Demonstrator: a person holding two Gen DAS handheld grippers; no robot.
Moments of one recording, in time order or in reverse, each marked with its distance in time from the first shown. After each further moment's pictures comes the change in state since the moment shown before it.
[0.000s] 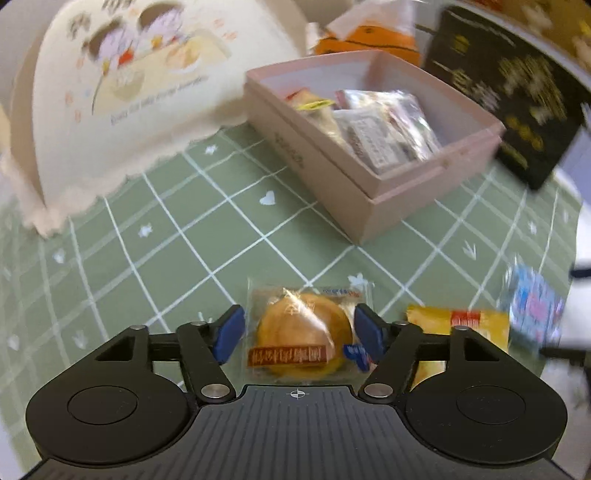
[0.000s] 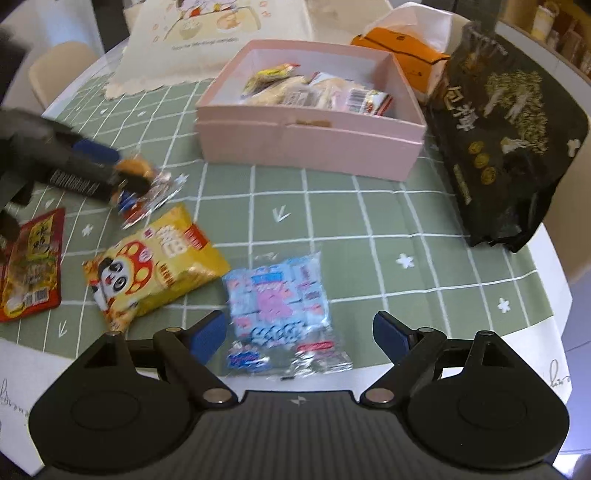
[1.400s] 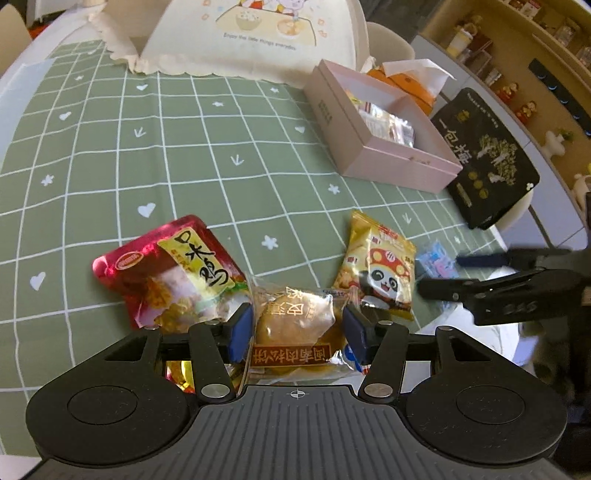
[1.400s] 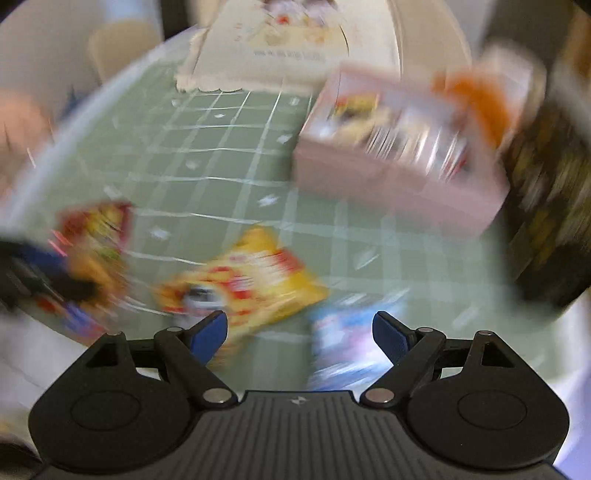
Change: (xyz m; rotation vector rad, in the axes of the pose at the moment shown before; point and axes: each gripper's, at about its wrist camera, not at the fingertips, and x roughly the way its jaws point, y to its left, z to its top) left arm -0.103 0.013 -0.128 -0.416 -0.064 -0.149; right arm -0.014 0.047 0.036 0.035 0.079 0.240
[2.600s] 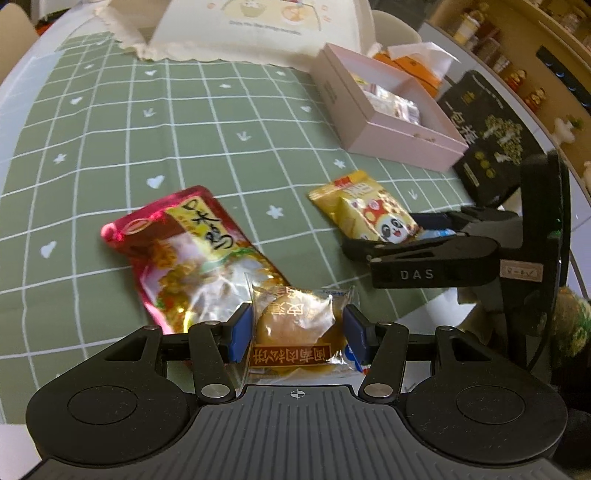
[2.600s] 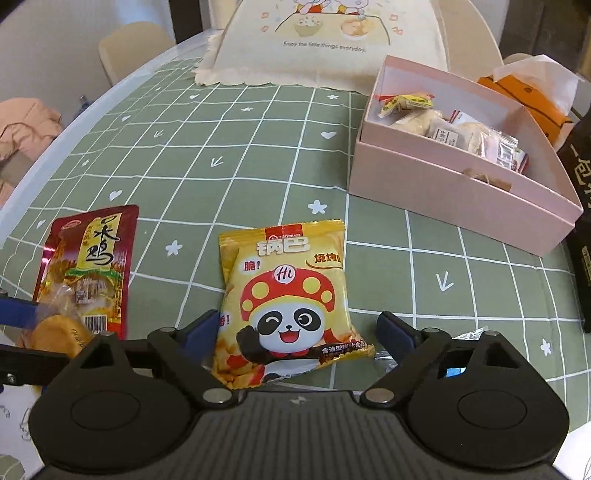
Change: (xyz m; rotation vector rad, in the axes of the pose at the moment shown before) left arm -0.002 -0.006 -0.017 0.005 0.045 0.032; right arm 0.063 0.031 0.004 -0.206 -0.101 -0.110
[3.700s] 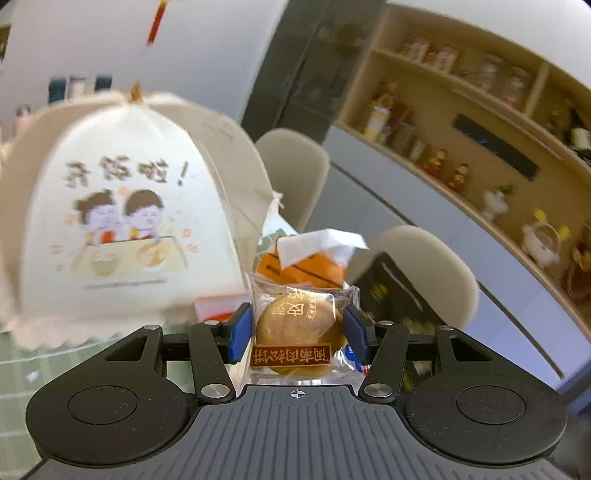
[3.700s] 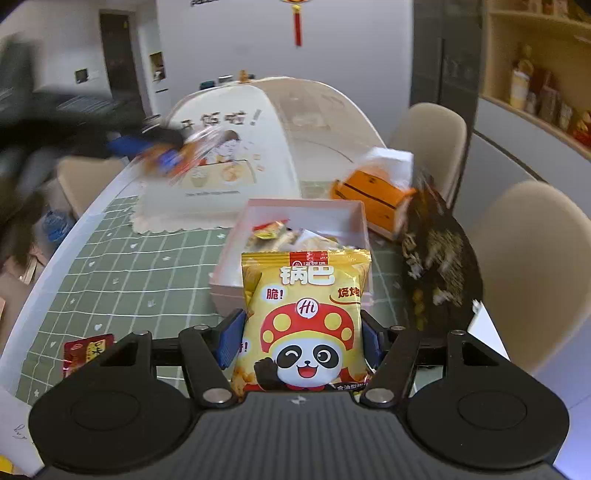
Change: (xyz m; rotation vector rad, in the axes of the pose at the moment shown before) left arm 0.006 -0.117 0.256 0.178 -0.322 -0.180; right arm -0.169 -0.127 0.001 0.232 -0.264 -0.112
